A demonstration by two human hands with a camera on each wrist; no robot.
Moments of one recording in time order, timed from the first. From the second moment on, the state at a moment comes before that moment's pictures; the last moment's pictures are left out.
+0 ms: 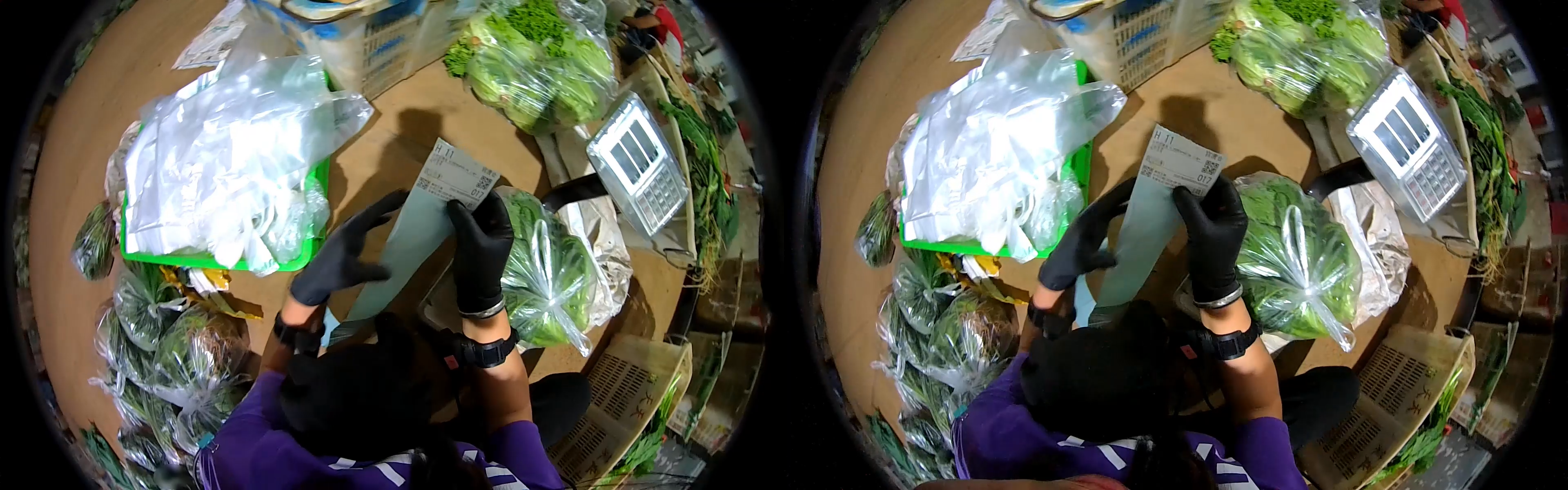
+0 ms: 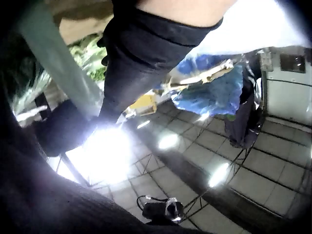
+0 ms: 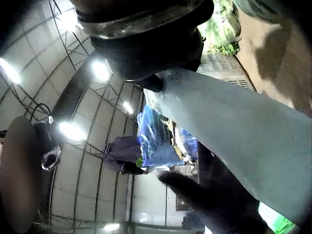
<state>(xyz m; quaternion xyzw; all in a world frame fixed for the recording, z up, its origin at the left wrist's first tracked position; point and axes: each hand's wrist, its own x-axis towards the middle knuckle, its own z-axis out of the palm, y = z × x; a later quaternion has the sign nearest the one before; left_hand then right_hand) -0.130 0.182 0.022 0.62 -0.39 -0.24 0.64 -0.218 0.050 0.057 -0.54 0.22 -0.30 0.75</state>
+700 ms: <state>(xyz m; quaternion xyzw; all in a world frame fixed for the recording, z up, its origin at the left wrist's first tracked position) -0.141 0.189 0.021 0.72 -0.43 -0.24 0.49 -0.247 0.037 0.046 -0.84 0.17 -0.17 0.48</state>
